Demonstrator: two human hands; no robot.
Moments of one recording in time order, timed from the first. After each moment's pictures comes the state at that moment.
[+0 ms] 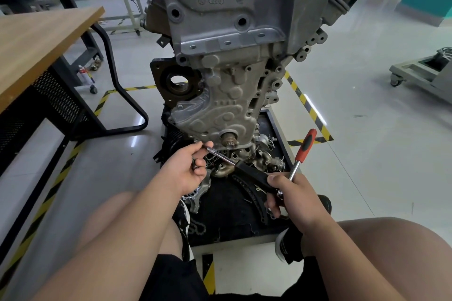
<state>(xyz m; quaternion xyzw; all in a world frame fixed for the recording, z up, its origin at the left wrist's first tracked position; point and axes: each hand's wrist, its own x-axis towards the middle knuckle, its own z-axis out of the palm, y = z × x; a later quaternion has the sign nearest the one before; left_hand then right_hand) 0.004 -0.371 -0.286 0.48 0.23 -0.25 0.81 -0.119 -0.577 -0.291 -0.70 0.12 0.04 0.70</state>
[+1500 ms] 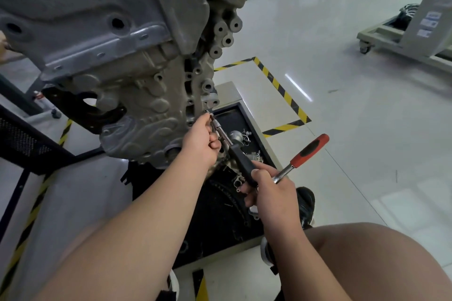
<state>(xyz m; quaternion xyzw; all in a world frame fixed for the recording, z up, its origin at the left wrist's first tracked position) 0.067 -0.550 -0.292 0.50 0.22 -0.20 0.81 -0.102 -0.616 -0.299 -0.55 0.30 -0.11 0.77</state>
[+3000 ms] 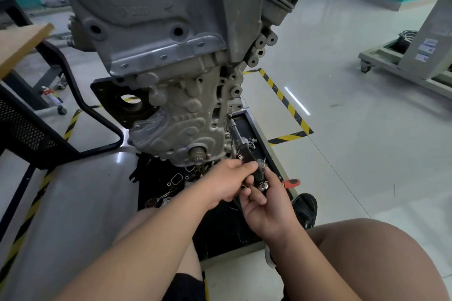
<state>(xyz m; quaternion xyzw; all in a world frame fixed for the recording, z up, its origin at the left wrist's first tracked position) -0.011 -0.495 -0.291 0.76 -0.06 -0.37 0.54 -0.086 -0.579 -0.301 -0.09 0.28 0.01 0.96</state>
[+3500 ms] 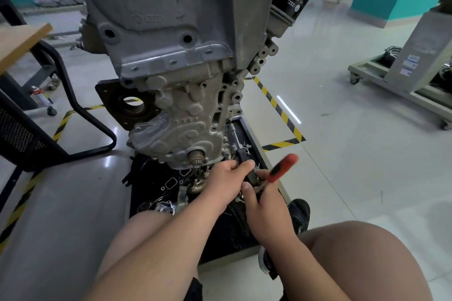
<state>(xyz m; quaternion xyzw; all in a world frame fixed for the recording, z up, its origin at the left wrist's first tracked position) -0.016 -0.503 -0.305 0.77 -0.03 -0.20 0.61 -0.110 -0.577 -0.311 -0.82 0.21 -0.10 0.52</state>
